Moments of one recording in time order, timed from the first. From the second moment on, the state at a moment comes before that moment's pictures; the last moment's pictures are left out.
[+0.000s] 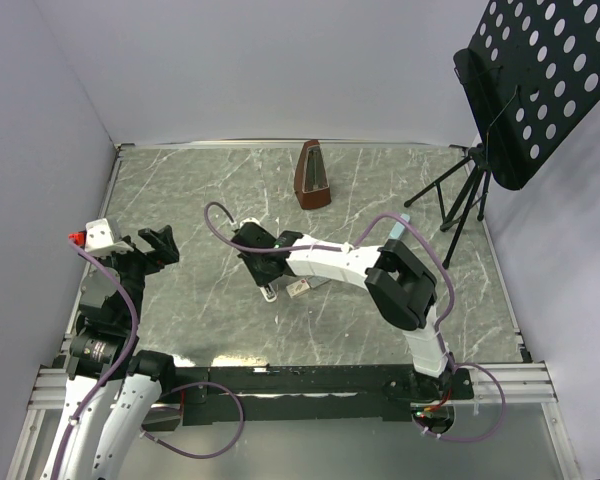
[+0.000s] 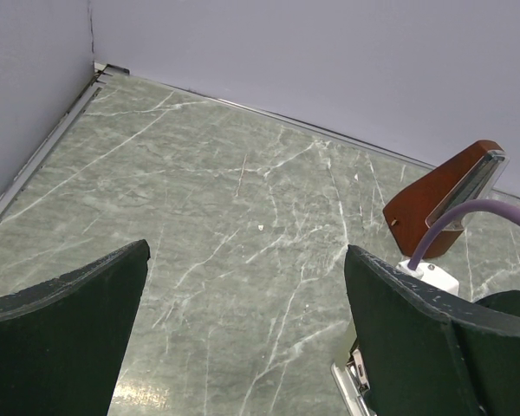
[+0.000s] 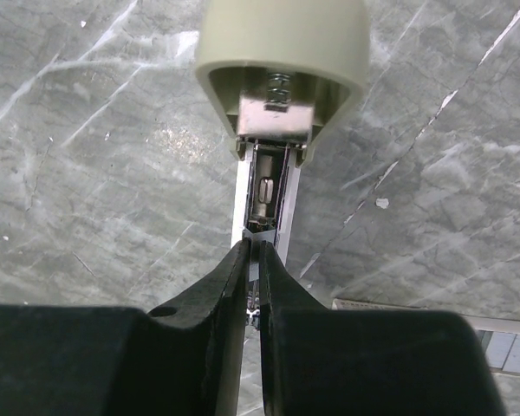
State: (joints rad) left arm -0.19 0.36 0.66 -0.30 -0.31 -0.31; right arm 1.01 2.03 1.54 -0.55 0.18 0.38
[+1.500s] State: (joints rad) left arm -0.19 0.38 0.66 -0.30 -0.30 -0.31; right arm 1.07 2.03 1.56 -0.58 0.31 0.32
